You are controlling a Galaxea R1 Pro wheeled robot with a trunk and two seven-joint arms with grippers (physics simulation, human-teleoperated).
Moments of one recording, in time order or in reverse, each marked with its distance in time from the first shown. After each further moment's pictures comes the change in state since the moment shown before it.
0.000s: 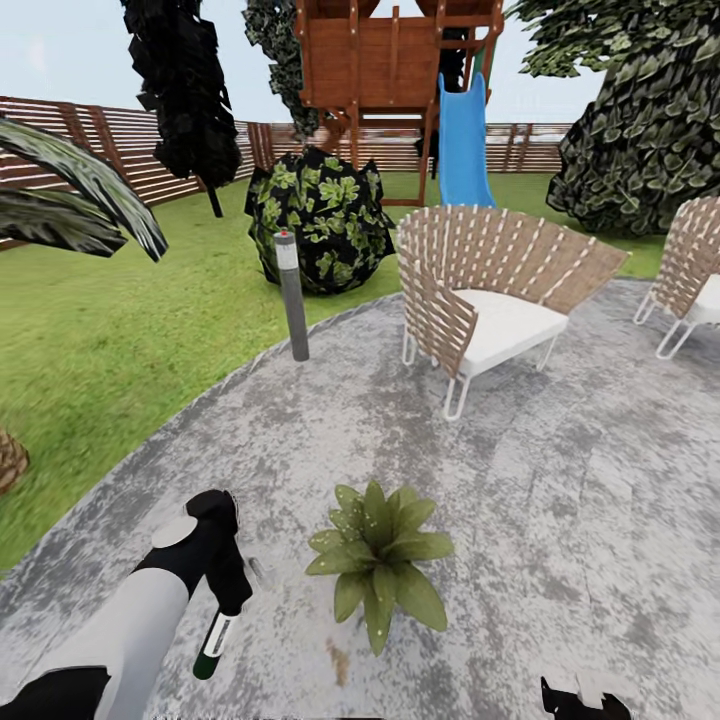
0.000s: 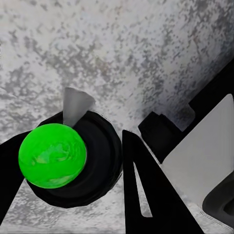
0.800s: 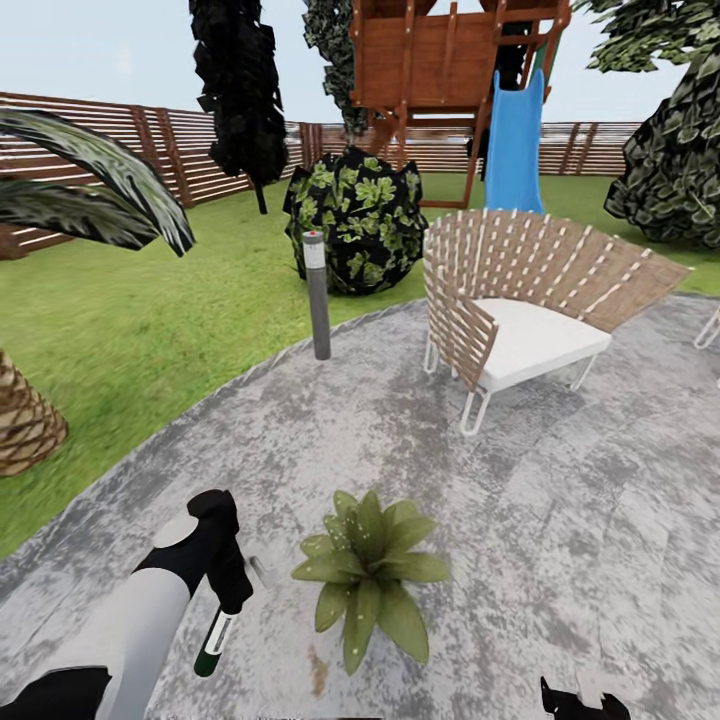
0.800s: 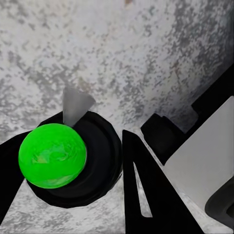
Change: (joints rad) left arm 0.000 -0.003 0.001 -0.002 0.002 0.000 0.014; right arm 0.000 0.000 0.000 0.000 0.002 -0.001 0.000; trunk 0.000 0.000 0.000
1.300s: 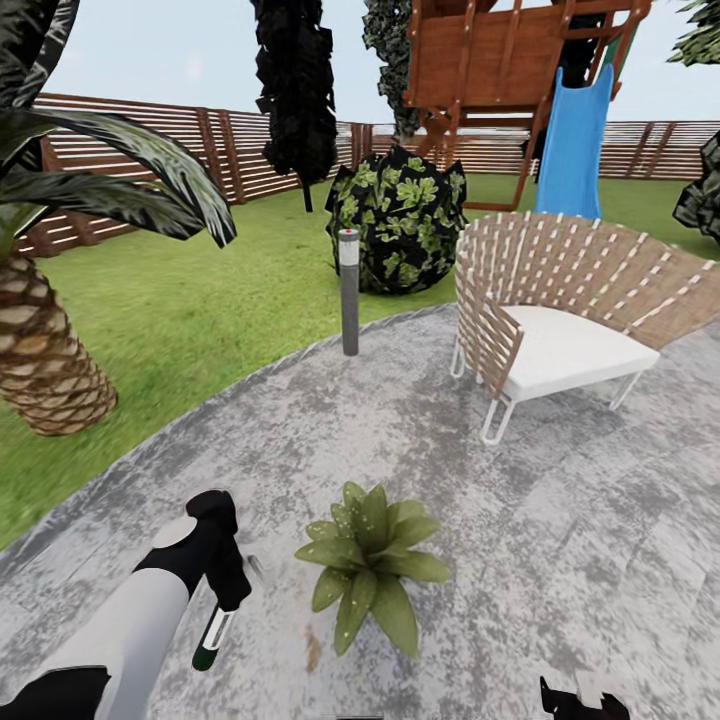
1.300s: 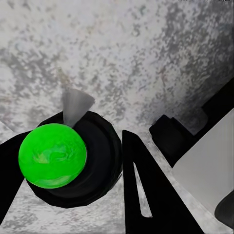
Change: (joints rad) left arm 0.000 0.003 0.003 0.005 0.008 0.000 0.046; right arm 0.000 0.001 0.000 0.000 0.000 0.000 0.000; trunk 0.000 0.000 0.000
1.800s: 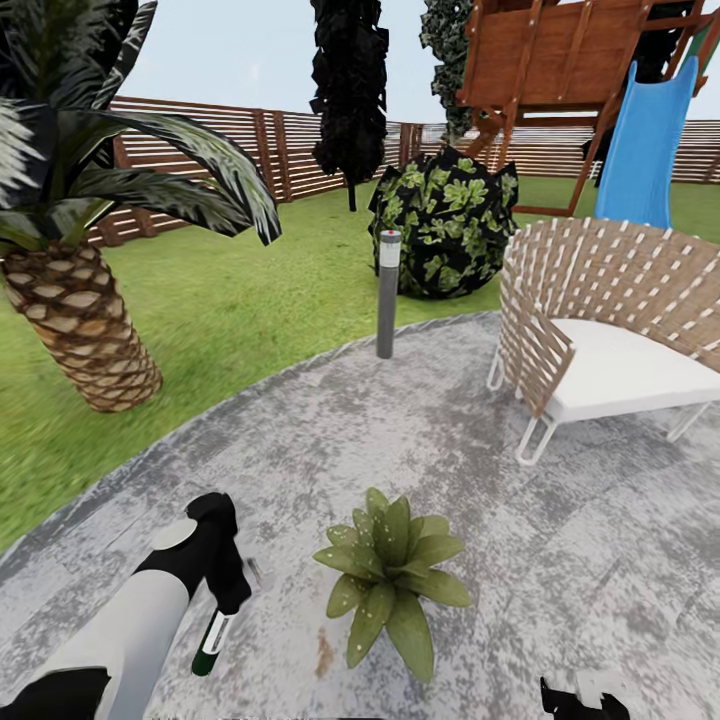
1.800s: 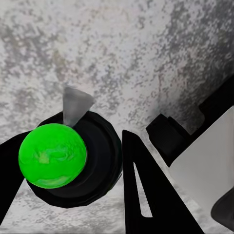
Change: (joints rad) left arm 0.004 0.000 0.002 0.009 0.003 0.011 0.003; right arm 0.000 0.000 0.000 0.000 0.000 0.000 0.000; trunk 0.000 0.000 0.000
